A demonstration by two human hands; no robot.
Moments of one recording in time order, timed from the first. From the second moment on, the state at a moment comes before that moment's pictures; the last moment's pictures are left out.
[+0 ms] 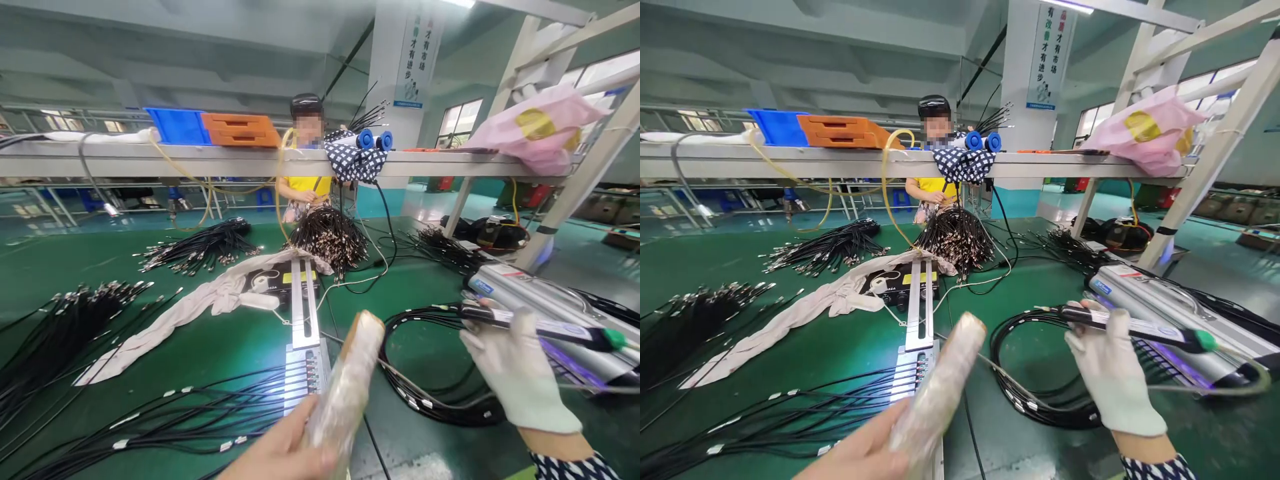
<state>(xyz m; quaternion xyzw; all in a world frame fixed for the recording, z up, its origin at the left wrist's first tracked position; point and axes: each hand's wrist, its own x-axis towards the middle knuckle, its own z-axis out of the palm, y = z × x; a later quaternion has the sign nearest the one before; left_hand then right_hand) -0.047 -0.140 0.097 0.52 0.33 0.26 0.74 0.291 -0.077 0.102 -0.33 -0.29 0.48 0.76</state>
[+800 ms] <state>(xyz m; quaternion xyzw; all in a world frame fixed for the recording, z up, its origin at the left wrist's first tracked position) -0.099 -0.029 0.071 0.83 0.52 0.18 0.09 0.237 0.005 0.172 -0.43 -0.51 0.55 0.50</state>
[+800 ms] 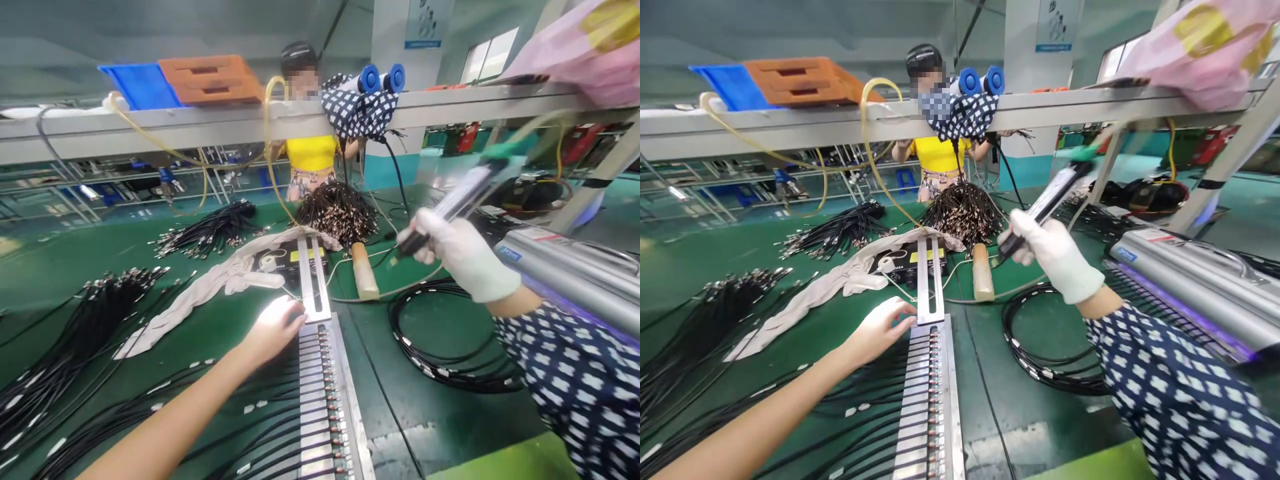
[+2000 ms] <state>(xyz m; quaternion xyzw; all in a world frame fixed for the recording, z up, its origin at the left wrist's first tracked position) -0.112 -0.079 0.010 0.86 0.46 0.21 0.11 0.149 -0.033 0.023 -0.32 -0.80 0.30 0.41</state>
